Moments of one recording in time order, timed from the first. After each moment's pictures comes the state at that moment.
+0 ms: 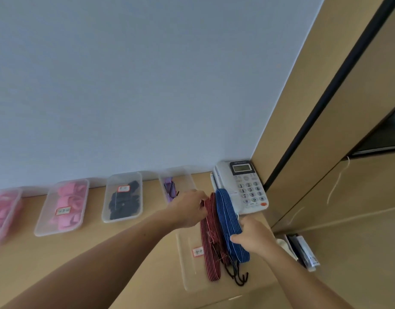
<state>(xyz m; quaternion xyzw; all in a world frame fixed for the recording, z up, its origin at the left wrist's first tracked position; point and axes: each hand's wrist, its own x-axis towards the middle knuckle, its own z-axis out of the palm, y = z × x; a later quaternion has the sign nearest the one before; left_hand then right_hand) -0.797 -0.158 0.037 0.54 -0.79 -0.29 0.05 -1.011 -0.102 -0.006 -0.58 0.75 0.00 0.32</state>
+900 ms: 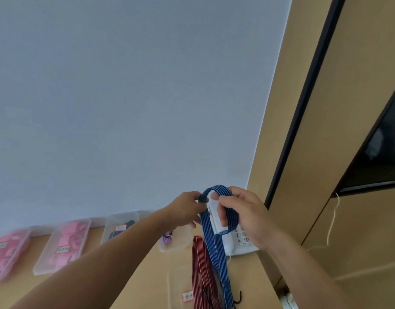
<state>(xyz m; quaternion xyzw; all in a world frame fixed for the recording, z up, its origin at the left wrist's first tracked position) -0.836 -0.167 0.147 0.57 -0.64 -0.48 0.20 -1.011 -0.114 0.171 -0.55 0.39 -0.45 0.59</state>
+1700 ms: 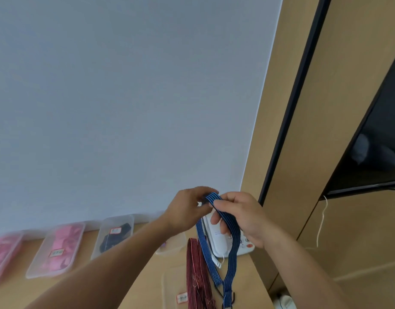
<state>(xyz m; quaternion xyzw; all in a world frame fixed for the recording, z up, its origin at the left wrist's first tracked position) -0.843 -0.150 0.151 0.46 -0.77 -0.29 0.35 -1.020 -0.107 0.182 -0.57 0.45 -0.40 0.56</state>
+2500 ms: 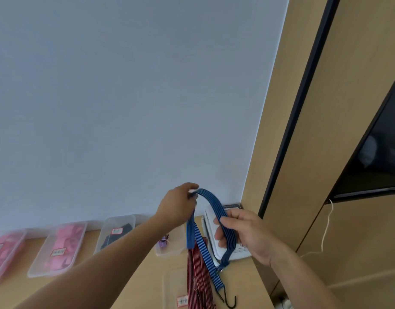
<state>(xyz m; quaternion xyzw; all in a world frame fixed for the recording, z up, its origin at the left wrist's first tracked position) -0.831 -0.173 0.145 0.60 -0.70 -0.23 0.31 -1.035 -0.109 0.146 -0.53 0.43 -0.37 0.62</state>
